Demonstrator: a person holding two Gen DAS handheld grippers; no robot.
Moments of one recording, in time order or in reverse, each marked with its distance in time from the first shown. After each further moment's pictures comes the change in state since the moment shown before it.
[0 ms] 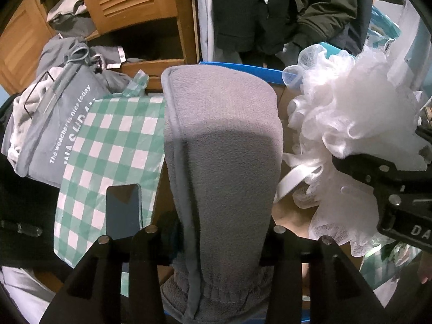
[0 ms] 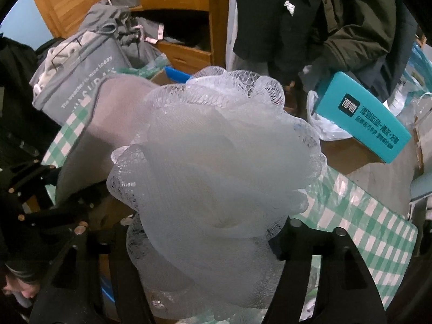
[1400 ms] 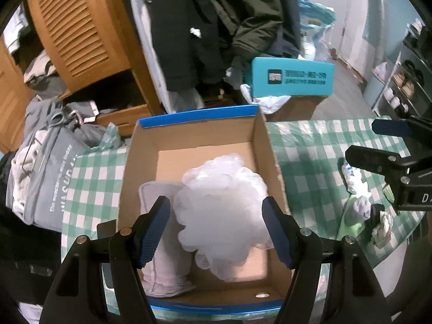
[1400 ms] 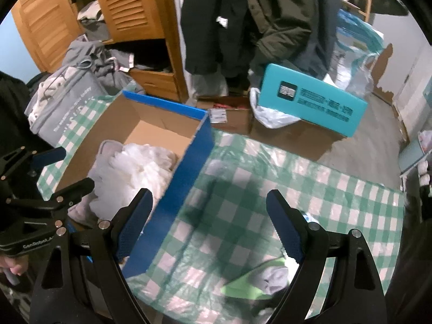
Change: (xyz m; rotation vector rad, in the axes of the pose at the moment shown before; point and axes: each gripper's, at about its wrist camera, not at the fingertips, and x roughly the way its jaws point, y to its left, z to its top) left arm -0.062 -0.089 -0.008 0.221 -0.157 -0.054; right arm -0.083 -0.095 -0.068 0.144 -0.101 -0.056
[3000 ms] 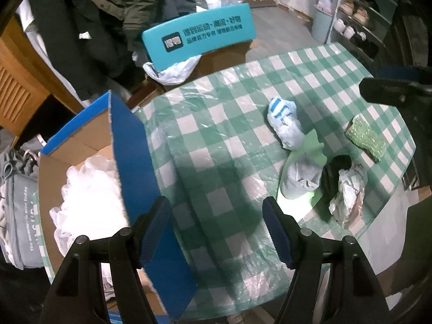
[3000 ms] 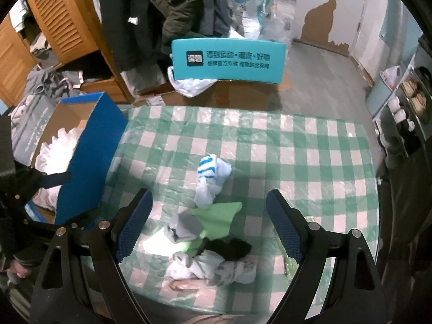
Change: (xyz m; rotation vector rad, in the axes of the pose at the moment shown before) left arm 0.041 -0.165 -0.014 0.312 0.159 -0.117; right arm -0.044 -0.147 -0.095 0.229 0.022 -0.107
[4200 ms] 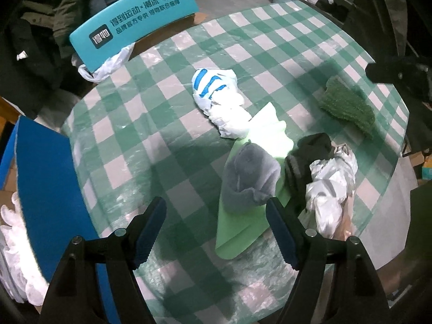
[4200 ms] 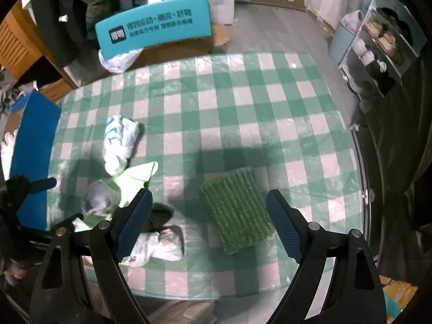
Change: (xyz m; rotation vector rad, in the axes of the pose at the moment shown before) left arm 0.068 -0.083 0.013 0.153 0.089 -0.112; right arm 0.034 -0.113 -0.057 0.195 0.141 -0.120
